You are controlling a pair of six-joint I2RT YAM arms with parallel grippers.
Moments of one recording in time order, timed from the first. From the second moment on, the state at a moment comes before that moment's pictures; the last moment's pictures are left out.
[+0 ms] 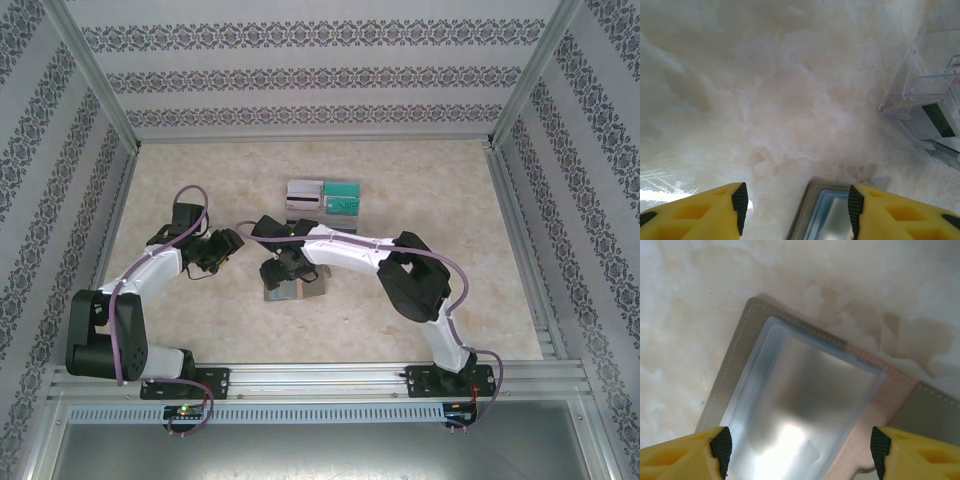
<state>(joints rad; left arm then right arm) -0.03 1.37 0.75 -0.41 0.38 -0.76 0.97 2.11 1.64 -0.82 0.01 0.48</state>
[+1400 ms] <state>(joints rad) -0.04 1.37 0.78 -0.40 0.51 -0.68 0.89 1.99 1.38 -0.57 -0.13 0.53</state>
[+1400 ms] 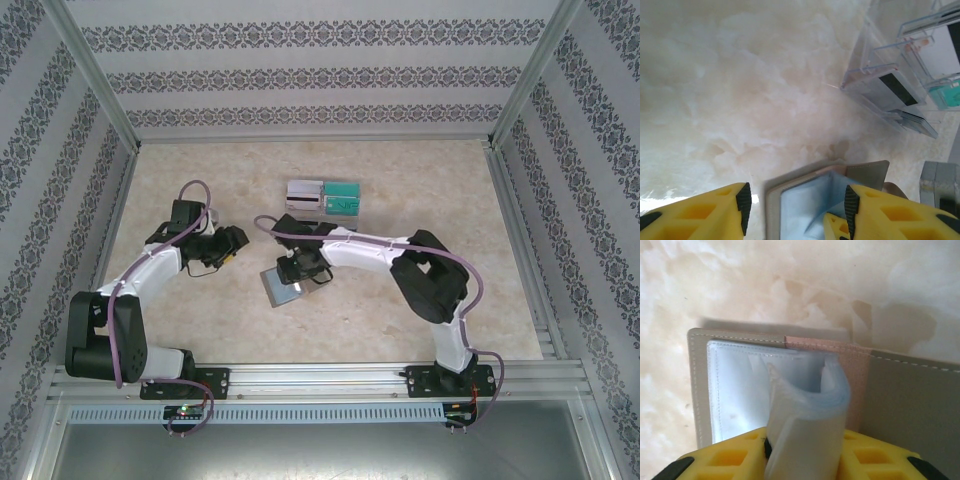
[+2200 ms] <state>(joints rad) -0.29 1.65 0.93 -0.41 0.46 -0.66 0.72 1.94 1.02 0.11 -0.62 0.69</state>
